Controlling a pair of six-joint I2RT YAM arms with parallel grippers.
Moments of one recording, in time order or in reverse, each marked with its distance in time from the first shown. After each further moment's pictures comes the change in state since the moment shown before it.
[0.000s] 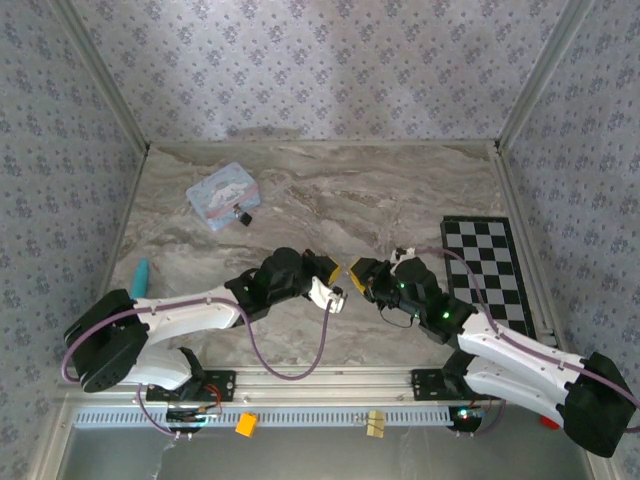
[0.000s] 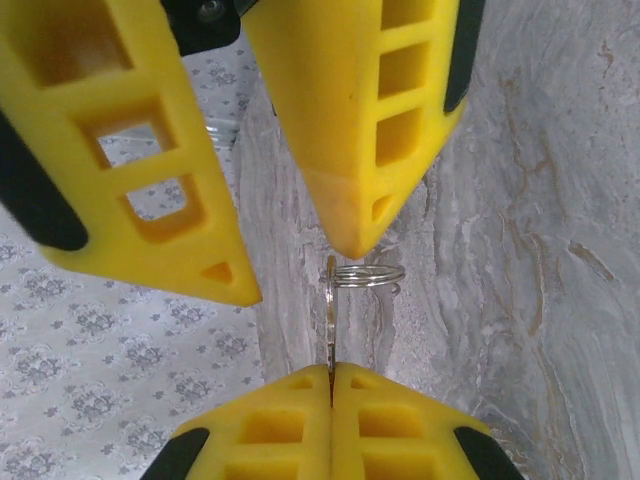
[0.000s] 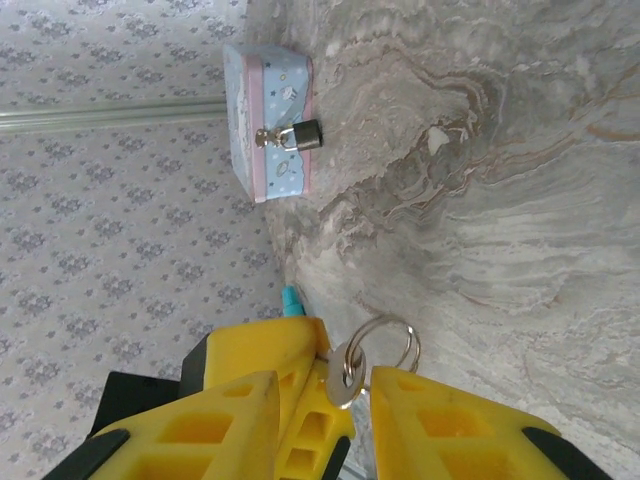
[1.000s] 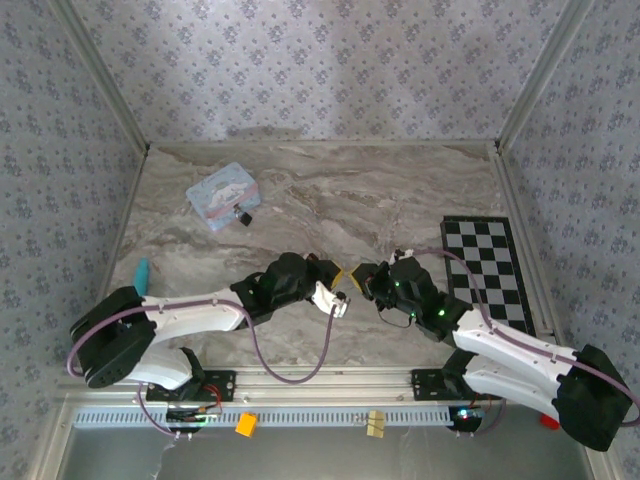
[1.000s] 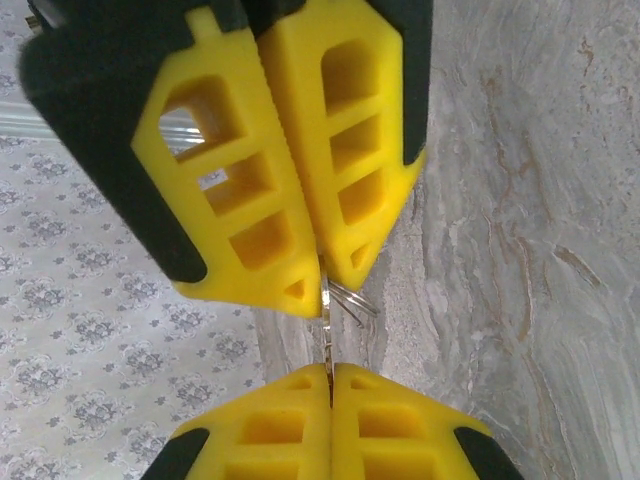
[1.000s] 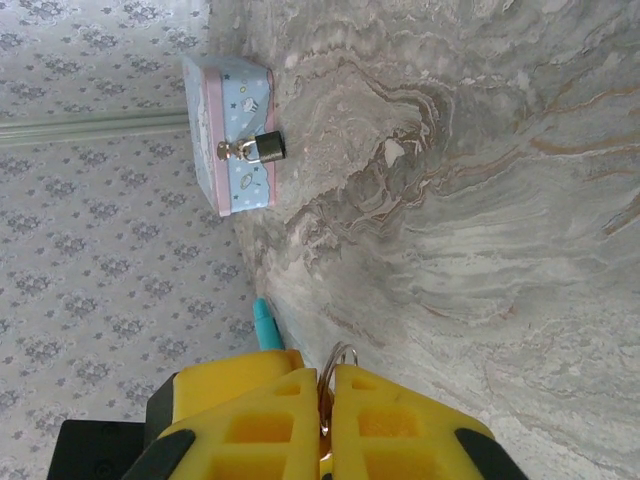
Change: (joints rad) left arm -0.034 0.037 -0.009 0.034 -0.046 0.019; right arm -0.005 0.052 0.000 -0.008 0.008 -0.001
